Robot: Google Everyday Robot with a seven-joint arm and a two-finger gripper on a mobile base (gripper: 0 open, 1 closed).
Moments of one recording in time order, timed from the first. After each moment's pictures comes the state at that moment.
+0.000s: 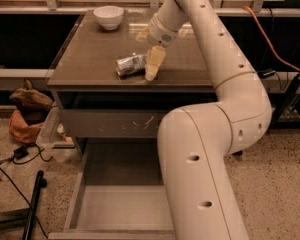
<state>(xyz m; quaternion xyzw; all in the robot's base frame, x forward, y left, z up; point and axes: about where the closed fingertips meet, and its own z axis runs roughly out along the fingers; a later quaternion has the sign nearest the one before) 0.765 -0.002 0.841 -0.75 0.60 0.13 0.25</state>
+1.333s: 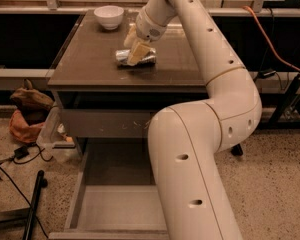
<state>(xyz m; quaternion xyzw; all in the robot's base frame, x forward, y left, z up) 0.781 0.041 0.859 -0.75 0.59 0.11 0.28</state>
